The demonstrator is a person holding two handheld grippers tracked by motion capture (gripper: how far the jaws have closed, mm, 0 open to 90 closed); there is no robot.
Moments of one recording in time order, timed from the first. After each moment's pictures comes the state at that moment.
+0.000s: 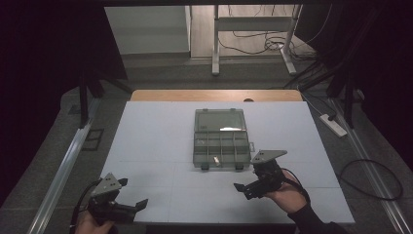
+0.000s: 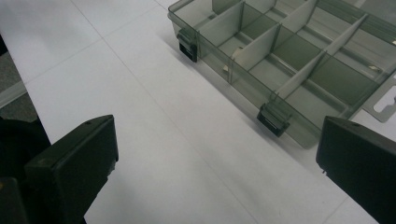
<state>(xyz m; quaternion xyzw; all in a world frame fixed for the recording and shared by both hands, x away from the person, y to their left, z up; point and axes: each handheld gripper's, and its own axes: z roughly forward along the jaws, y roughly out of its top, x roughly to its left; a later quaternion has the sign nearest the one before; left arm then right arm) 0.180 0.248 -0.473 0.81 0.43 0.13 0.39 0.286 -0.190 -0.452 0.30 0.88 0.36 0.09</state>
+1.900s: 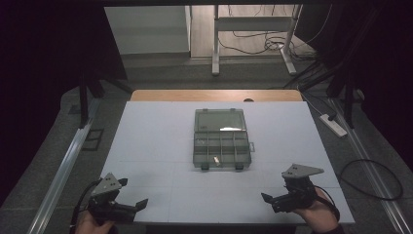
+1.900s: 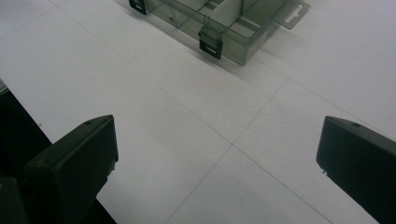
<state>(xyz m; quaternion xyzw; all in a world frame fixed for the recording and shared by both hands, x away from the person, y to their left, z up) 0.180 0.248 -0.473 0.80 0.43 0.13 0.39 0.249 -0.261 -0.454 0.36 0.85 0.34 0.14</state>
